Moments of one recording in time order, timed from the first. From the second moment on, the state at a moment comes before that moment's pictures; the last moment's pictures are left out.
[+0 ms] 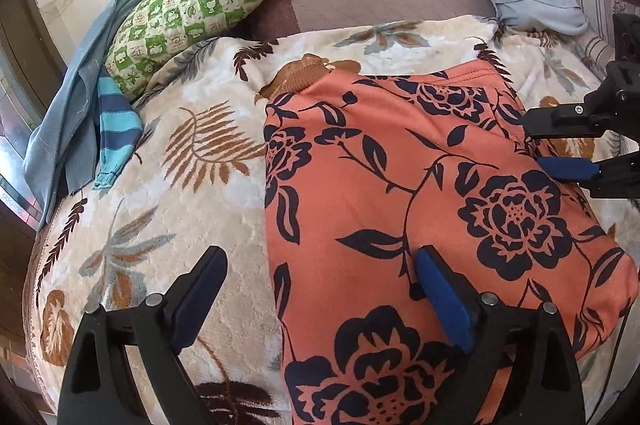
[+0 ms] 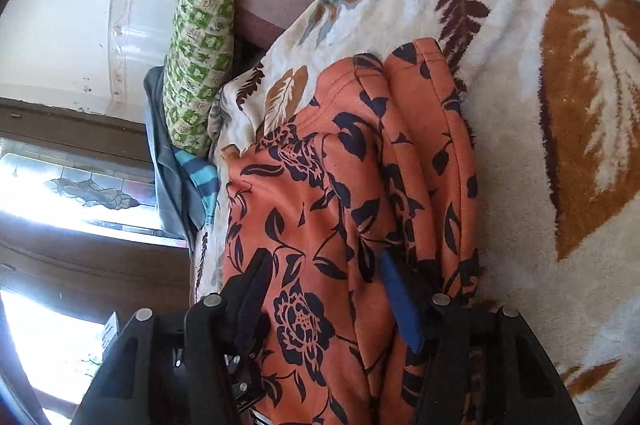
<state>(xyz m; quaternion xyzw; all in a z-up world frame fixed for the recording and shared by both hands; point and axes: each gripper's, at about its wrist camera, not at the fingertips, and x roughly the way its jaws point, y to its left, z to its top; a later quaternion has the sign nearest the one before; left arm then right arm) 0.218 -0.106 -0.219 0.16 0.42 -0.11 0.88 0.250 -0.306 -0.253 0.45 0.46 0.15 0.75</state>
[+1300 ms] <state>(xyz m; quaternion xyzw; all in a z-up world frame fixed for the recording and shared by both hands) 0.052 -0.058 -0.028 0.15 0.24 -0.04 0.96 -0.006 -0.244 -0.041 0.20 0.24 0.03 0.95</state>
